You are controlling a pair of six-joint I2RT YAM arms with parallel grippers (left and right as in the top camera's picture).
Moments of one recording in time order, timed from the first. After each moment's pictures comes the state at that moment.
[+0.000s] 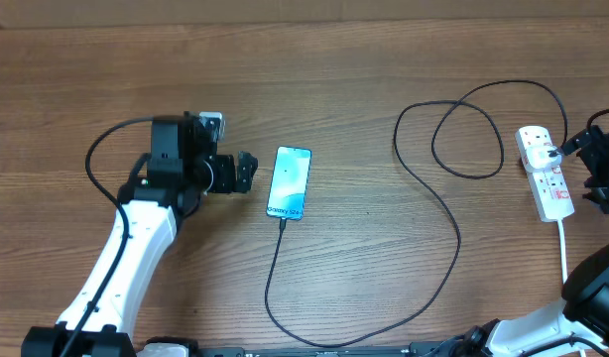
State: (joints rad) left arm -0.10 1.39 0.86 -0.39 0.22 -0.07; right arm -0.68 1.82 1.50 -1.05 -0.22 0.33
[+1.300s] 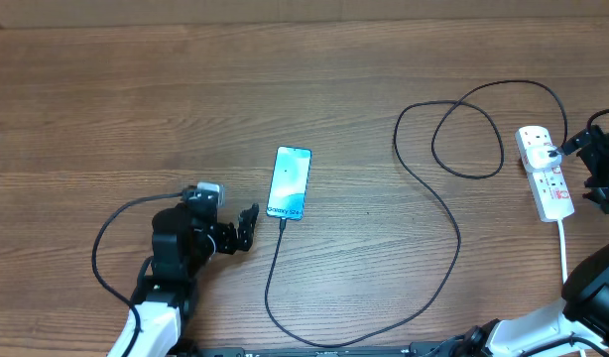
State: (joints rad) left arm -0.10 1.05 0.20 0.24 0.24 -0.07; right arm -0.68 1.82 1.50 -1.05 -0.22 0.33
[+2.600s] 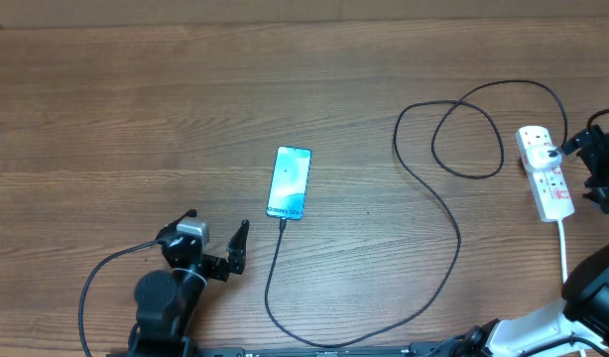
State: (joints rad) left arm -0.10 0.20 0.01 -0.06 0.19 -0.11; right arm -0.68 1.82 1.50 -1.05 -0.22 0.33
